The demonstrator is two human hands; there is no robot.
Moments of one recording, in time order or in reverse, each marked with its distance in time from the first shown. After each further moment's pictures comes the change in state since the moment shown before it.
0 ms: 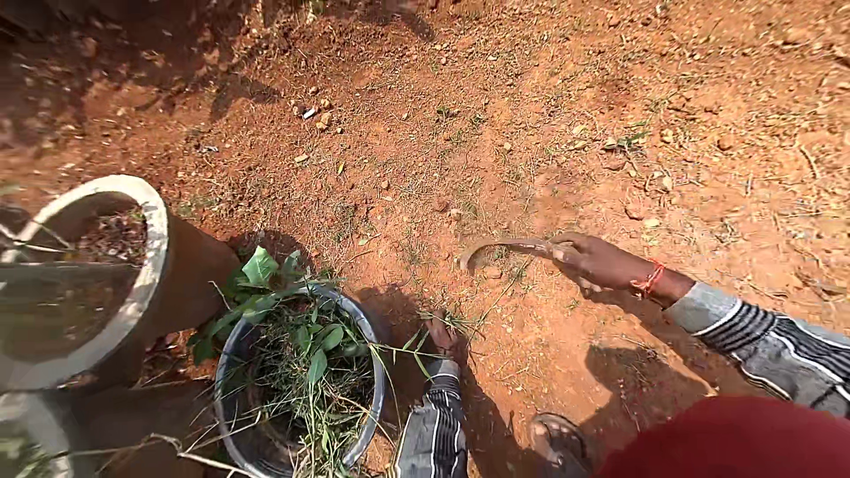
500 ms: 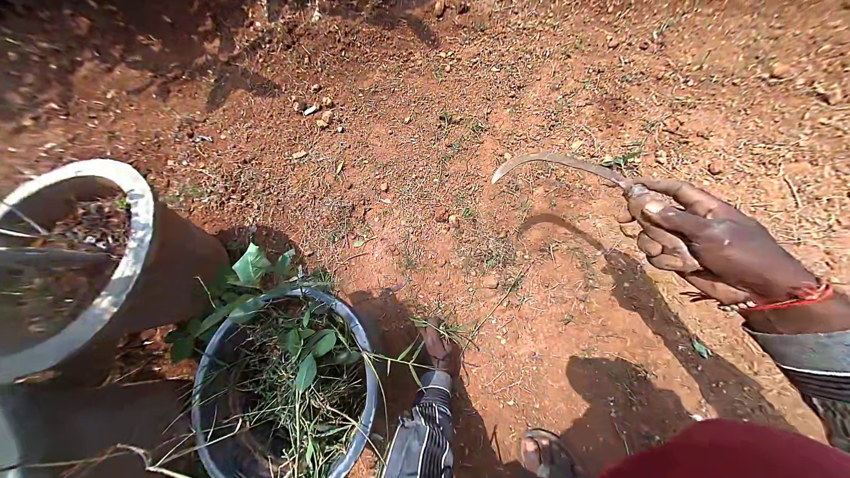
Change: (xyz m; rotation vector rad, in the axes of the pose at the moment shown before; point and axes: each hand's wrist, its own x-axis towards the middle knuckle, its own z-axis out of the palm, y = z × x) left_hand -0.001 0.000 0.001 -0.088 -0.002 -0.002; right_hand -0.070 -0.051 -0.058 0.625 0.357 -0.197
